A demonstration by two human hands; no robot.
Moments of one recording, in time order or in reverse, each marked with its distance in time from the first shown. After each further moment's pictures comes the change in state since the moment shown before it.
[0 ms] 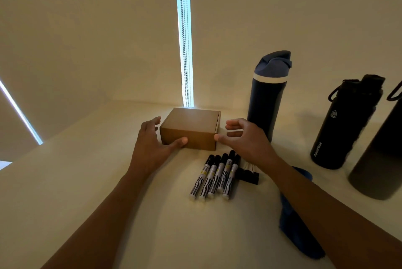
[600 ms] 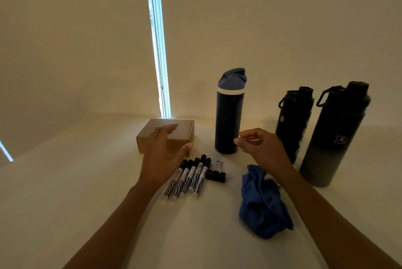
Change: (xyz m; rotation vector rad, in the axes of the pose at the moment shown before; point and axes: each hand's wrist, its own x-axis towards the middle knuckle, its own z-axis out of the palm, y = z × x) left_hand -0.047 0.086 0.042 -0.071 0.006 0.205; right_hand -0.054 0.039 -0.098 0.106 0.265 0.090
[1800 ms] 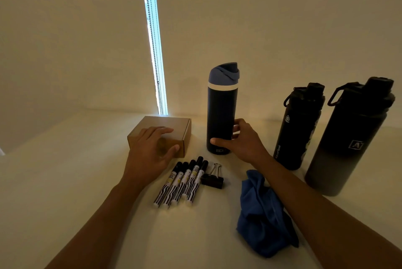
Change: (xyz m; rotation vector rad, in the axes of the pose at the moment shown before) left_hand 0.026 -0.044 0.003 0.289 -0.010 0.255; right_hand 0.059 0.013 0.047 -0.128 -0.138 -0.030
